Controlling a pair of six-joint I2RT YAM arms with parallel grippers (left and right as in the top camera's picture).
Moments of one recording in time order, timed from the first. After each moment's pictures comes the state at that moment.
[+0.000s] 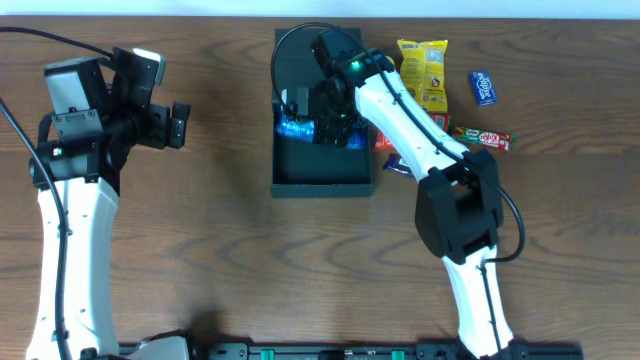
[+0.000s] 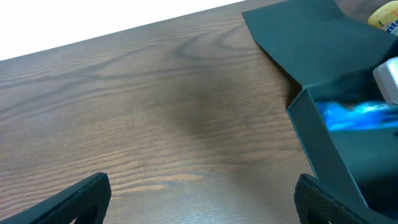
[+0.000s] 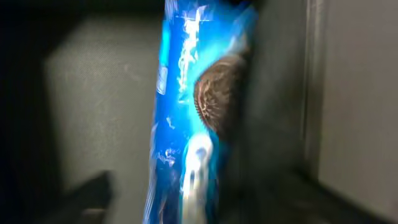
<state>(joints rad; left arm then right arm) 0.17 1.38 1.28 -0.66 0.28 0.35 0.49 2.33 2.08 -1.04 -0.17 -1.01</state>
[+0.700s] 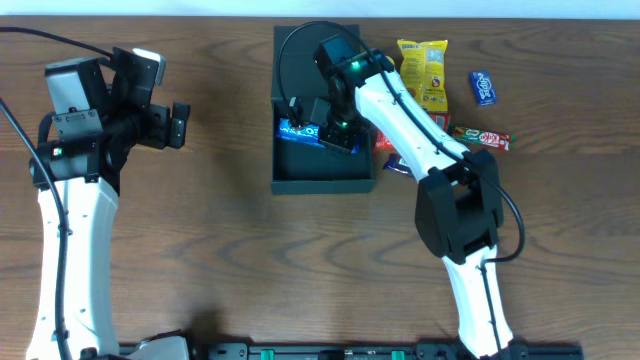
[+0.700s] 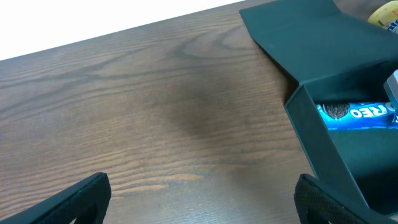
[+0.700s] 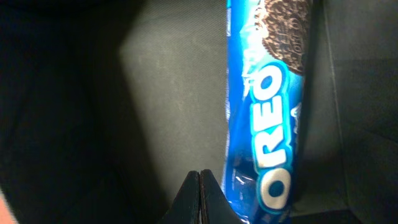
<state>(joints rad) 0.17 1.38 1.28 -0.66 0.28 0.35 0.49 2.33 2.08 -1.21 -0.22 -0.79</state>
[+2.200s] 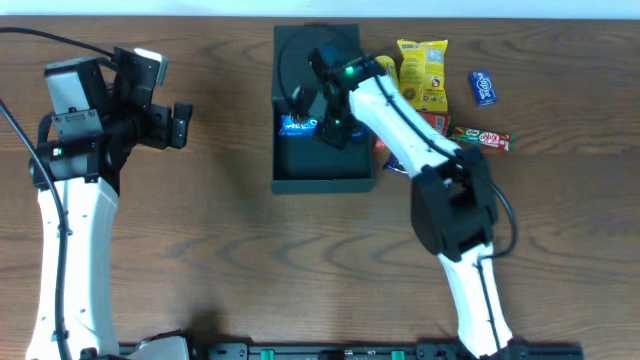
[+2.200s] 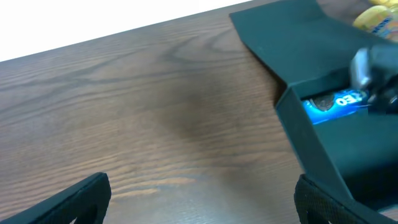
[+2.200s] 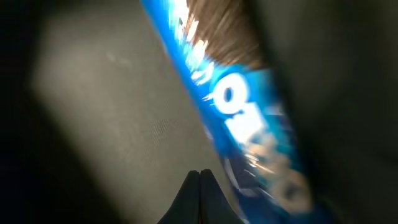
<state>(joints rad) 0.17 1.38 1.28 -0.66 0.33 0.35 0.50 2.32 2.07 -1.07 -0.09 -0.61</state>
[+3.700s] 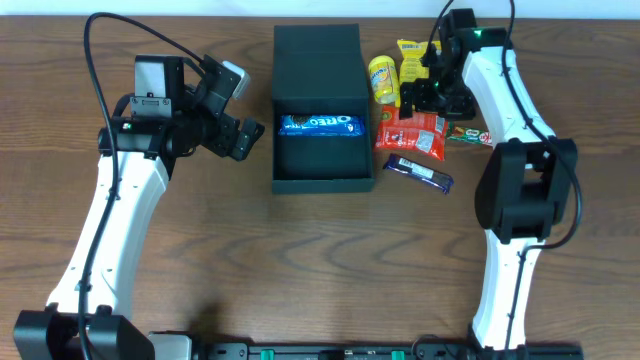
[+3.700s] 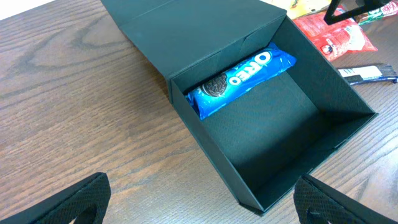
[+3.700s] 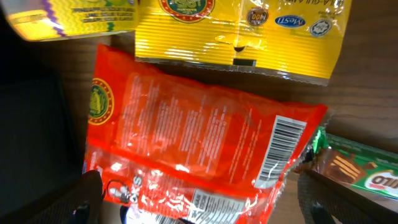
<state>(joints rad) -0.07 1.51 1.28 -0.69 0.44 0.35 0.08 2.34 2.07 -1.21 -0.13 0.10</state>
